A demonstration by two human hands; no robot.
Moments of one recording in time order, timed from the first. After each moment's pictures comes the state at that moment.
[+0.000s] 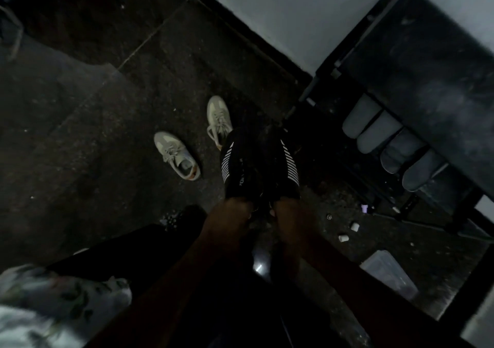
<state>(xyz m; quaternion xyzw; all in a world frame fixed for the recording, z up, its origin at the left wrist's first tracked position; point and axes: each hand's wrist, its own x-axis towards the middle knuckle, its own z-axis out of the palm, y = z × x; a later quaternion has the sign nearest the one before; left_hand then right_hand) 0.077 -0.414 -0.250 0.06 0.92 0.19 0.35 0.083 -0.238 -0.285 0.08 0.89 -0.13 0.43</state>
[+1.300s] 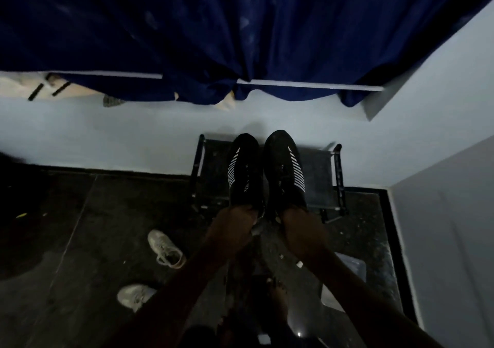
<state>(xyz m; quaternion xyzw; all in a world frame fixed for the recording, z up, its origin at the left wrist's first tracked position) -0.035 -0.174 0.075 0.56 0.81 0.10 0.16 0.095 -0.037 0.087 0.27 0.94 -0.14 0.11</state>
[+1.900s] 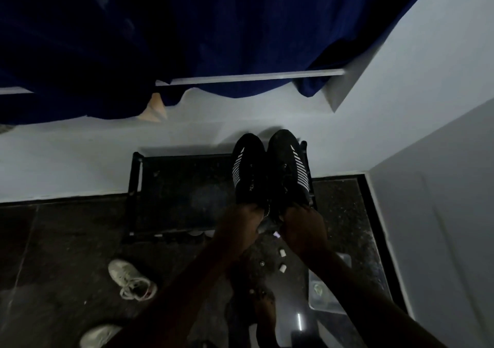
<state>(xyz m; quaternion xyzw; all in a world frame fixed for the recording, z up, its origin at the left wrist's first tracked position) -0.028 0.008 -0.052 0.59 0.78 0.11 0.20 0.109 0.113 -0.006 0.36 0.92 -0.12 0.13</state>
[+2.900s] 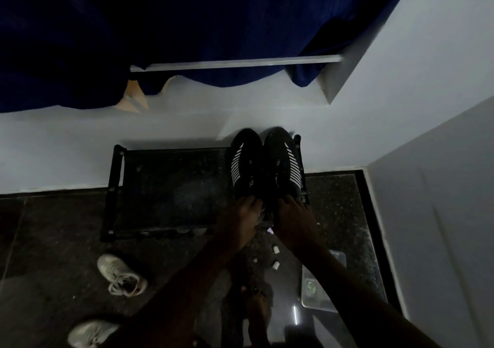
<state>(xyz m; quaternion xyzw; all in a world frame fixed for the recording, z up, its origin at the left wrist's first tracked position) -0.007 0.041 -0.109 0.58 0.80 0.10 0.11 0.124 0.150 -0.089 0.35 0.92 -0.13 0.11</state>
